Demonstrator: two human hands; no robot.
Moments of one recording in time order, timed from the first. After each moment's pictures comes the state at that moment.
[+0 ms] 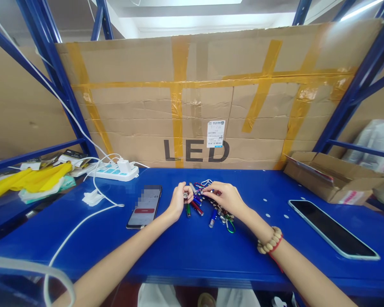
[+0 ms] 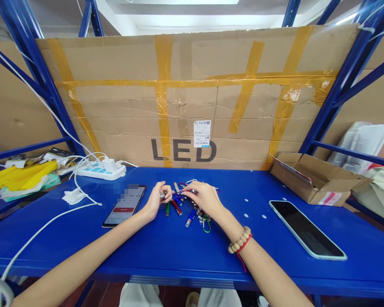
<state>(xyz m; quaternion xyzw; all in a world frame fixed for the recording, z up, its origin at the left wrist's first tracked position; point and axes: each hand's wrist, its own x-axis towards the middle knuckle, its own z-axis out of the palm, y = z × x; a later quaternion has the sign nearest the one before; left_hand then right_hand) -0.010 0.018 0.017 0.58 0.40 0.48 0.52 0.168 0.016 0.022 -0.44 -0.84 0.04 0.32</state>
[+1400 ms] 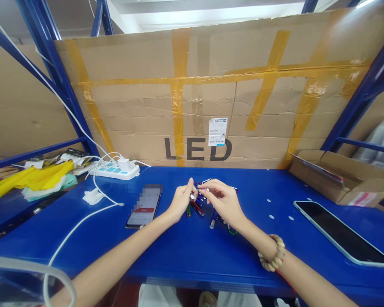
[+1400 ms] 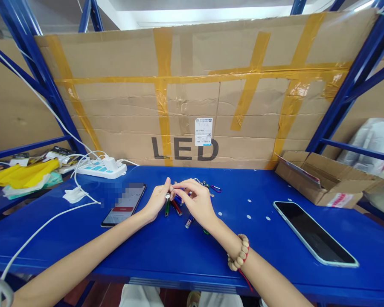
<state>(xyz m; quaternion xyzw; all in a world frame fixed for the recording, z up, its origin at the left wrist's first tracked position) -0.003 0.017 0.011 0.62 0.40 0.50 0.44 0.136 -0.007 0.025 -0.34 -0.71 0.25 0.57</state>
